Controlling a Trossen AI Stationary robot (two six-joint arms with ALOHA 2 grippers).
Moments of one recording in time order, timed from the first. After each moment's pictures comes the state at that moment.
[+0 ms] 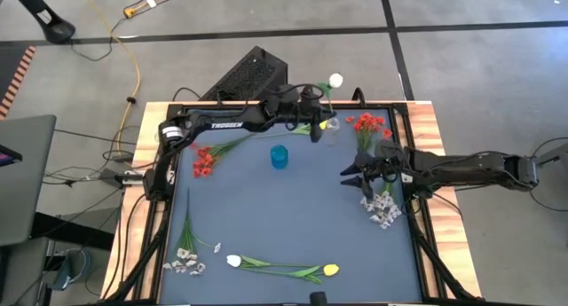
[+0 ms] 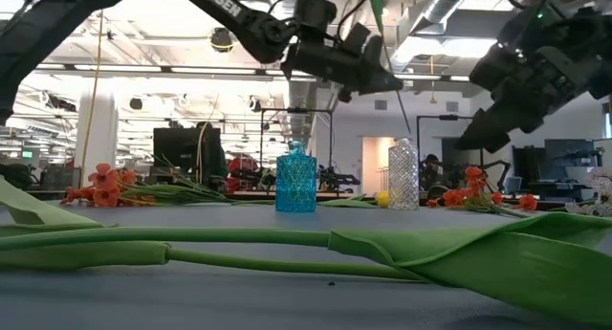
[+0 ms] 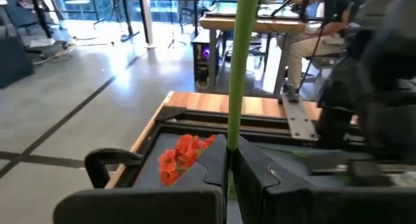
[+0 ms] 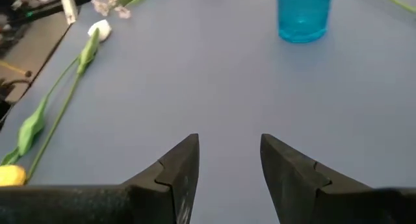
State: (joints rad) left arm 0.40 2.10 1.64 0.32 0.23 0.04; right arm -0.25 0.77 0.23 0.03 -0.31 0.13
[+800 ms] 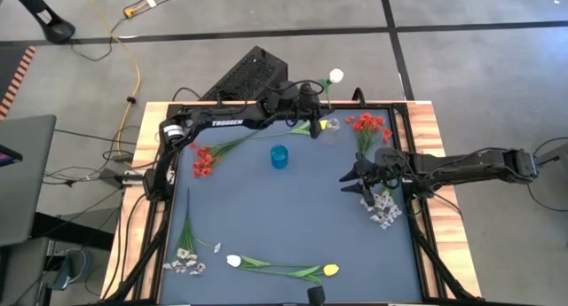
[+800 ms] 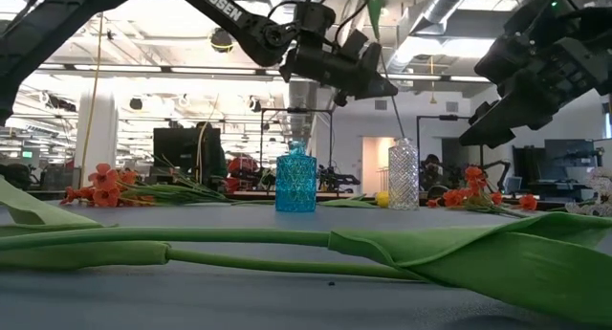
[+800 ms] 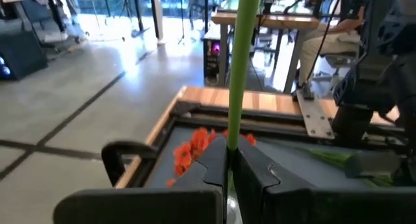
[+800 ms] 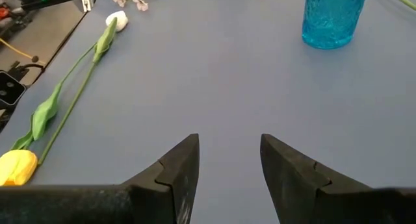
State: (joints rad) left arm 0.42 2.11 1.65 0.31 0.21 0.04; right arm -0.13 0.77 0.23 0.05 -0.24 0.13
